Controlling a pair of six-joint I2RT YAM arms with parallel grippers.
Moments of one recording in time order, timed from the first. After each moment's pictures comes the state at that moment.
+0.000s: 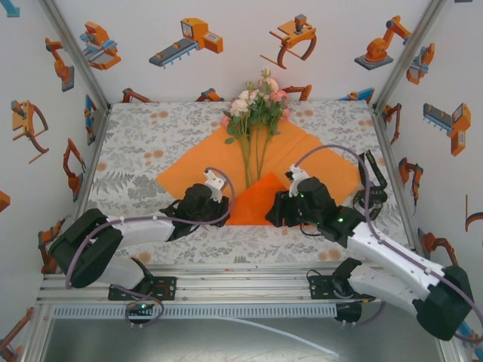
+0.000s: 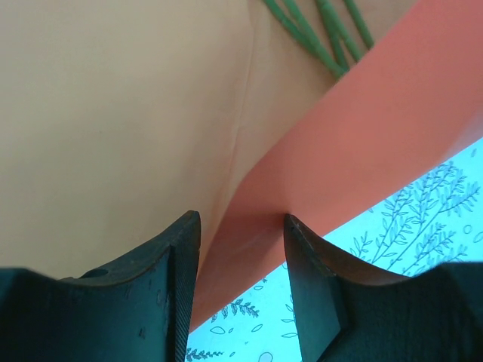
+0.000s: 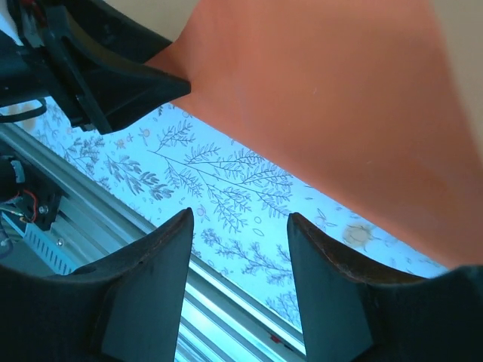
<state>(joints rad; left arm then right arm) -0.83 1.42 0.48 0.29 -0.02 -0.26 0.73 0.96 0.60 -0.31 -0.15 0.52</state>
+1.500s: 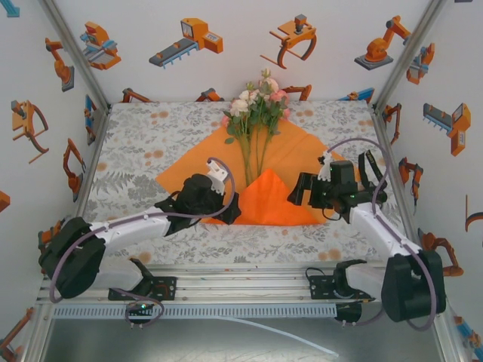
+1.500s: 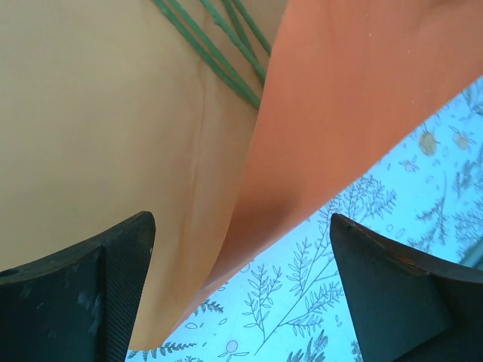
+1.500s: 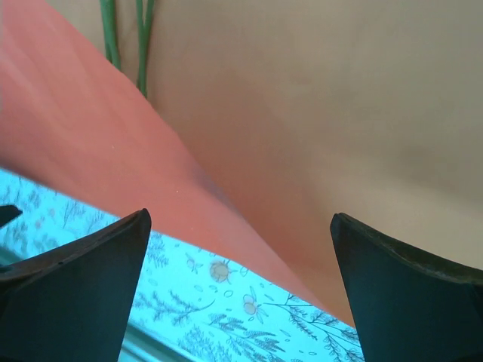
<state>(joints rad) -0.82 1.32 0.61 0.12 0.10 -0.23 0.18 1.16 0.60 -0.28 -0.40 0.32</state>
